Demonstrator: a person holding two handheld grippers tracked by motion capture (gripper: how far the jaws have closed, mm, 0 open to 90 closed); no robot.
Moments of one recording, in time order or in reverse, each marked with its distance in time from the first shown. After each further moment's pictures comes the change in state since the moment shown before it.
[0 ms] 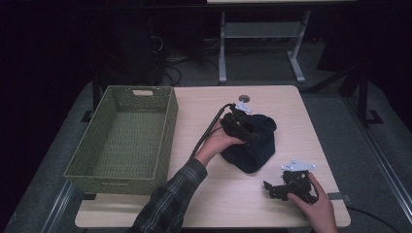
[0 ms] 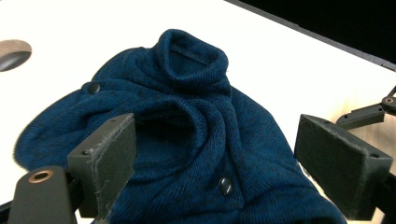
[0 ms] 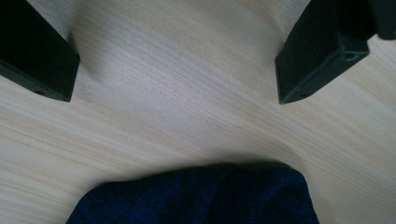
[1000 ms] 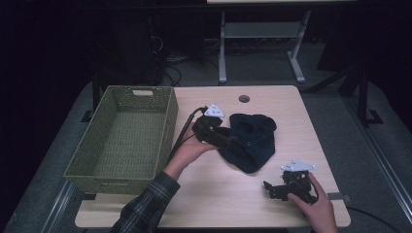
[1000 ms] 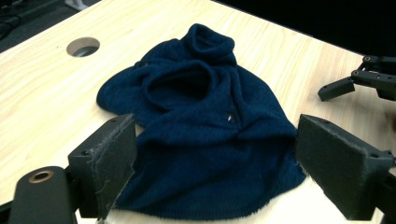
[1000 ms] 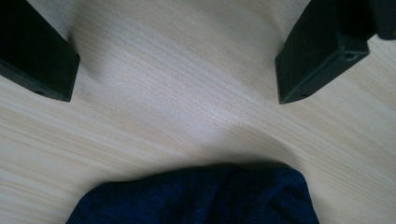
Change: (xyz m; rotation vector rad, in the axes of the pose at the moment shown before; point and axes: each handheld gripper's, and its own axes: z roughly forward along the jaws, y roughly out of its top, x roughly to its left) left arm -0.005 -0.042 -0.087 -0.071 0.097 -0.013; right arm 0.000 0.000 0.000 0.002 0.001 0.000
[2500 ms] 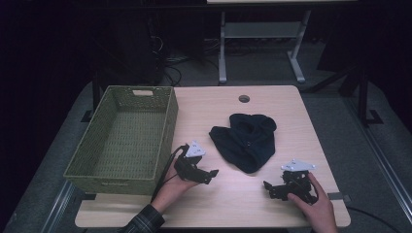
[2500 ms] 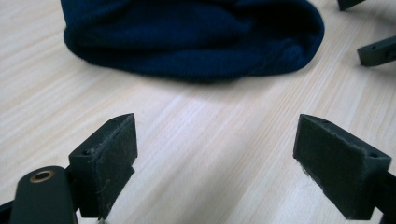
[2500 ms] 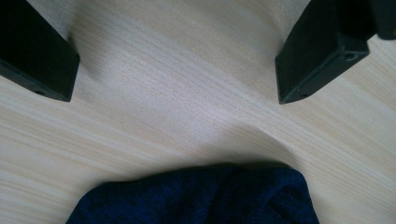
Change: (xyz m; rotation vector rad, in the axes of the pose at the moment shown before) left arm -0.032 -0.110 -0.014 0.078 0.085 -0.050; right arm 0.000 0.000 0.000 -0.002 -0.001 -0.004
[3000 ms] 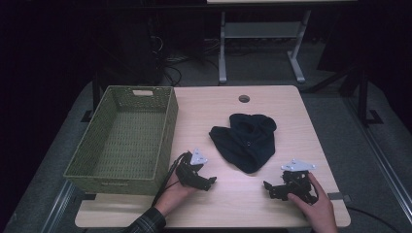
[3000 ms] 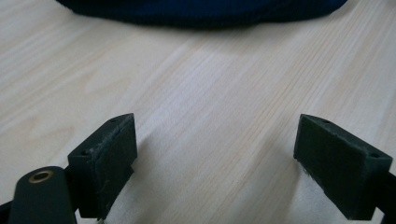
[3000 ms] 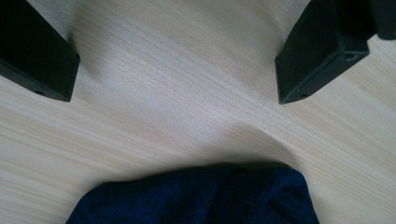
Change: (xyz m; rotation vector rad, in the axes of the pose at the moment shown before) left arm -0.003 -0.020 0.017 0.061 0.038 0.022; right arm 0.000 0.000 0.000 0.000 0.001 0.001
